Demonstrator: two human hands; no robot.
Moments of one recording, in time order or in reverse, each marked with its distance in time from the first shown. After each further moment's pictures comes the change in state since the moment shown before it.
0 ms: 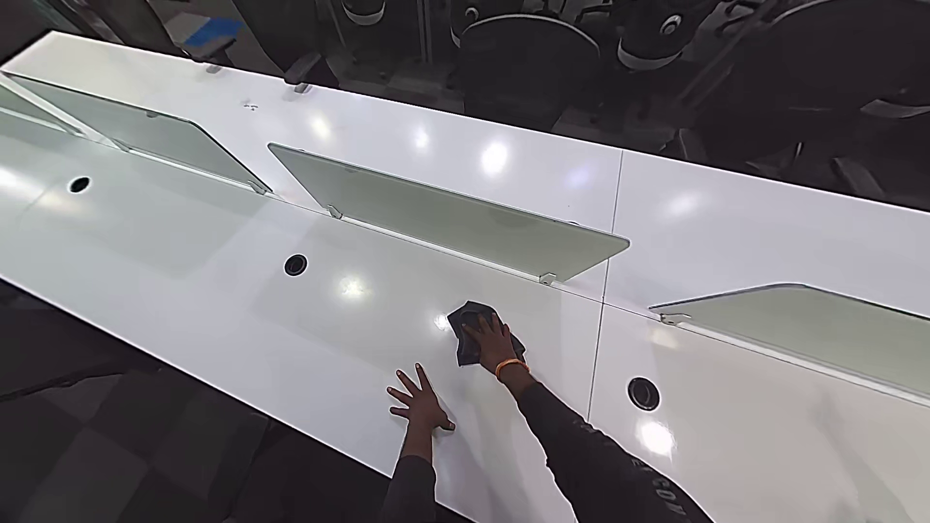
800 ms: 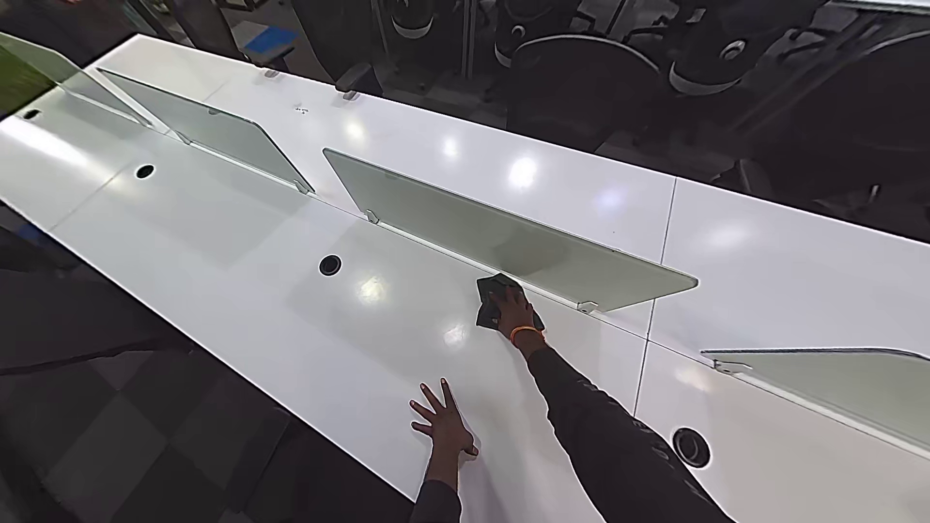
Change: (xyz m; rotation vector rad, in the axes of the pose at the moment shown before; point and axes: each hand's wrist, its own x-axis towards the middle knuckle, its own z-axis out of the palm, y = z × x) left_hand 0.003 0.001 0.003 -0.058 0.011 0.001; right_hand 0.111 -0.015 -0.072 -0.006 0.128 0.118
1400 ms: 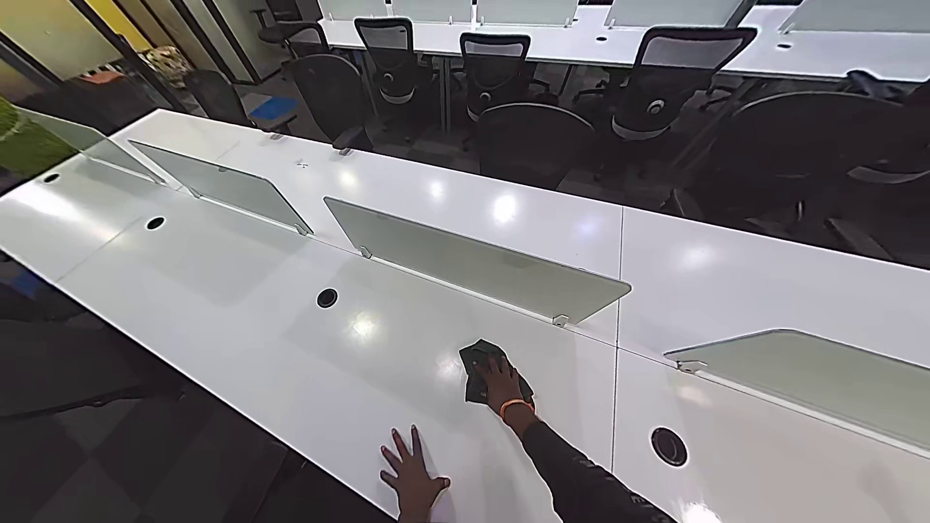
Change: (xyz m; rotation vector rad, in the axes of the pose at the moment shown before) left_hand -0.036 -0.094 0.019 -0.095 0.301 0.083; right_hand -0.123 -0.004 0.063 -0.040 -0.117 -0.061
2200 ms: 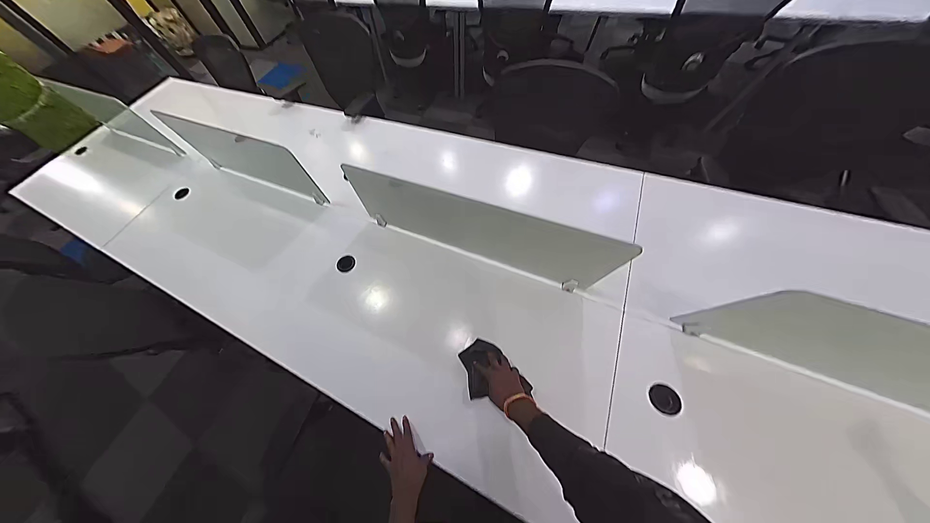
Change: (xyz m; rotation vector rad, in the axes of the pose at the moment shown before) left_hand -0.055 -0.096 0.032 -0.081 0.072 -0.025; right_hand -0.079 -0.034 0.044 -0.007 -0.075 -0.100
